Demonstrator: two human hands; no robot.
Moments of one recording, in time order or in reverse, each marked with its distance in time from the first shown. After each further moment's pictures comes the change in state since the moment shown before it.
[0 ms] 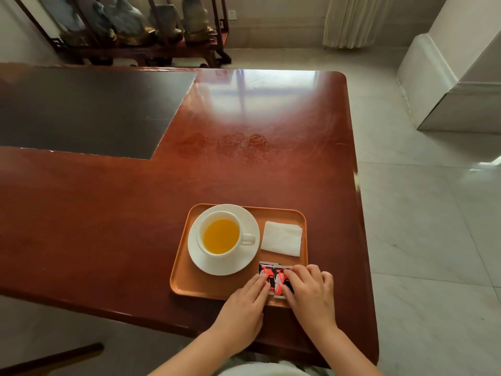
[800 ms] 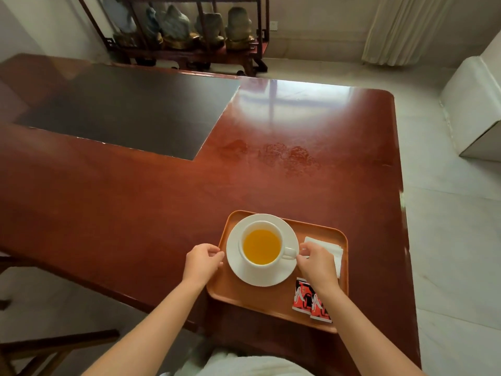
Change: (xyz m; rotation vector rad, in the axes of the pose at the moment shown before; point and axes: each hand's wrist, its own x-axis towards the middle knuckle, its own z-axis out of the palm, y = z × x) left_hand -0.010 -0.143 -0.078 -0.774 0.426 -0.931; right_hand 0.107 -0.059 -0.009 0.686 -0.260 0.424
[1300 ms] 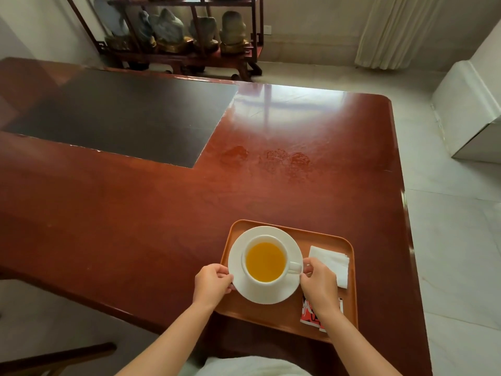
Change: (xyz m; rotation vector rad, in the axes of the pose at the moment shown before) left_hand -0.001 -0.013 0.016 -0.110 -0.080 -0.062; right_hand -0.011 0.002 0.021 0.039 0.078 0.030
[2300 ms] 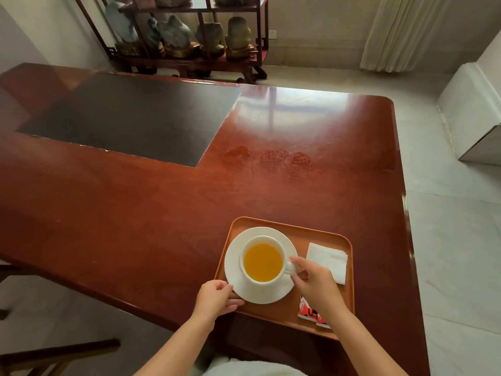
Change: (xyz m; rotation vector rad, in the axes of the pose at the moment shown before) left_hand -0.038 -0.009 0.006 -0.316 -0.126 -0.260; right_hand -0.014 0.002 -0.020 -0.061 -0.203 -0.286
